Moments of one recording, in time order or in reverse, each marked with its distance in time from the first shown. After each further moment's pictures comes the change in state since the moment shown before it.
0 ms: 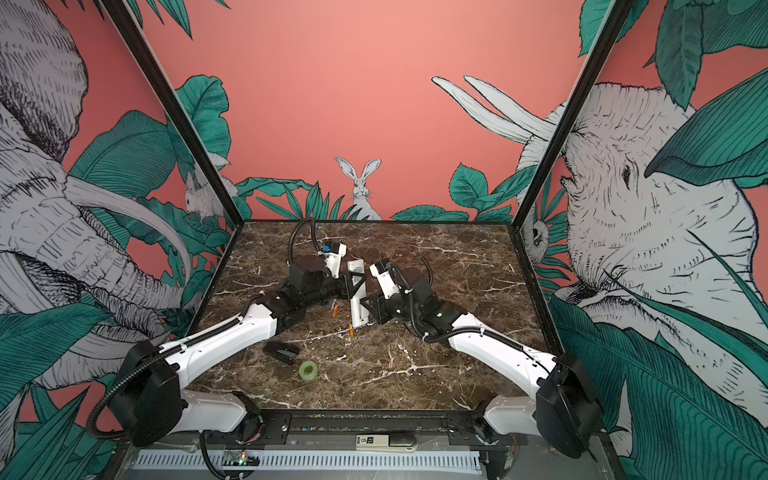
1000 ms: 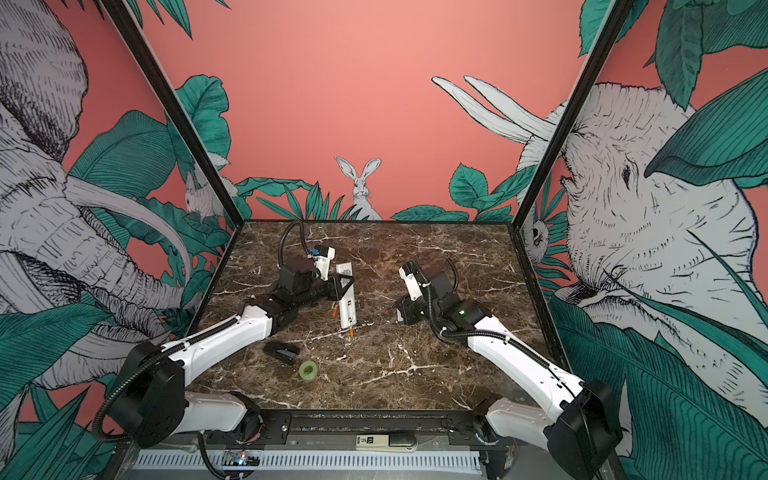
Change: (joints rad) left arm 0.117 -0.009 -0.108 0.046 0.073 0.048; right arm -0.135 -0.109 0.012 -0.399 0.159 -0.108
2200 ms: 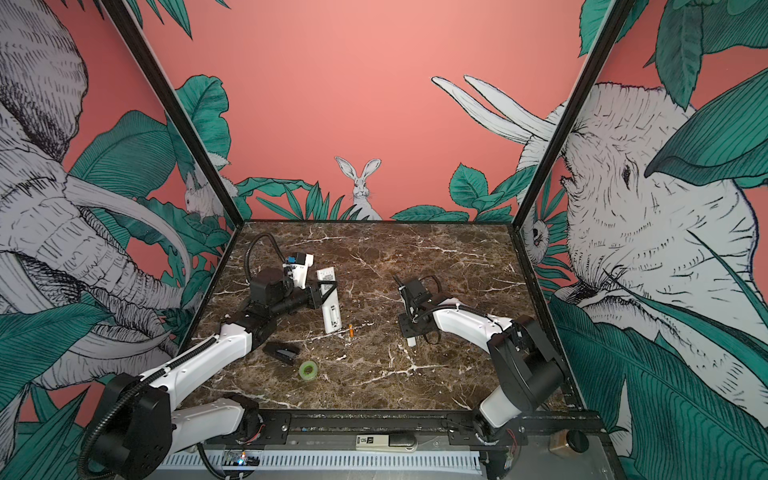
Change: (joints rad) left arm 0.158 -0.164 -0.187 0.117 0.208 0.050; right arm -0.022 0.389 -0.021 -0.053 0.078 0.096
